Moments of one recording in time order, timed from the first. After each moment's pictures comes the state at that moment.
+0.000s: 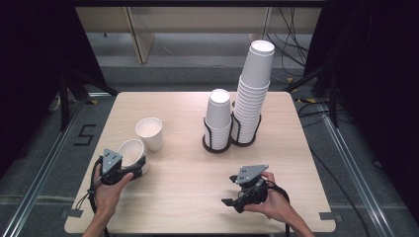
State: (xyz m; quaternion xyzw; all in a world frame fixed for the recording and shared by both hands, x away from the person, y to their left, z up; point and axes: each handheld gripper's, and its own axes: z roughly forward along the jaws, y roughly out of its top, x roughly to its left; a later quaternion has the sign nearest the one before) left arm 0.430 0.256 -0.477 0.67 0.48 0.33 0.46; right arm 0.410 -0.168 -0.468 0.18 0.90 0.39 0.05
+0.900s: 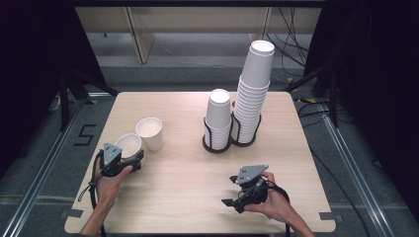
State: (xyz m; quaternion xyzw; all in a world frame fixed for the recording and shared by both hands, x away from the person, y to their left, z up) left arm 0.458 0.268 -0.494 0.67 0.48 0.35 0.45; right arm 0.410 -0.168 -0.469 0.18 0.90 0.39 0.05
